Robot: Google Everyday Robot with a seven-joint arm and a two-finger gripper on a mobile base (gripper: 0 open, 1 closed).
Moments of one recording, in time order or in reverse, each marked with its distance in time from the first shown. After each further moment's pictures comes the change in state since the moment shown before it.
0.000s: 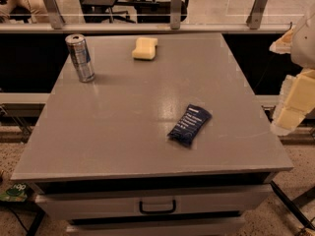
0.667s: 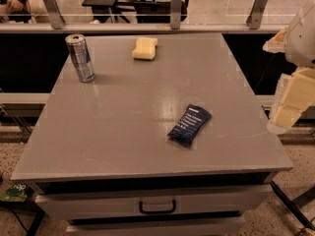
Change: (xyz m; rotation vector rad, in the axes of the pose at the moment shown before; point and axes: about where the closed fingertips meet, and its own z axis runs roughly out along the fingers) arm -0.010 0.000 0.002 -0.016 -0.011 -0.039
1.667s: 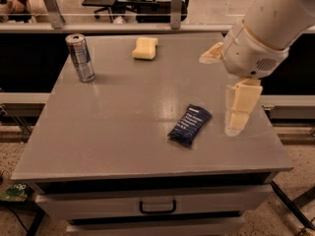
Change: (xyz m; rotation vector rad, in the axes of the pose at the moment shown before) arm -0.076 0.004 0.060 -0.123 -0.137 -0.345
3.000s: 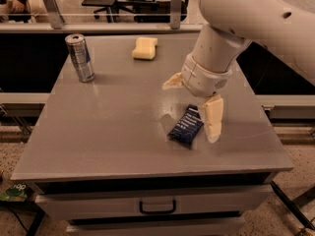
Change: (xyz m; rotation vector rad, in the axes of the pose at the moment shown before) arm -0.016 -0.018 0.098 -0.164 0.014 -0.394
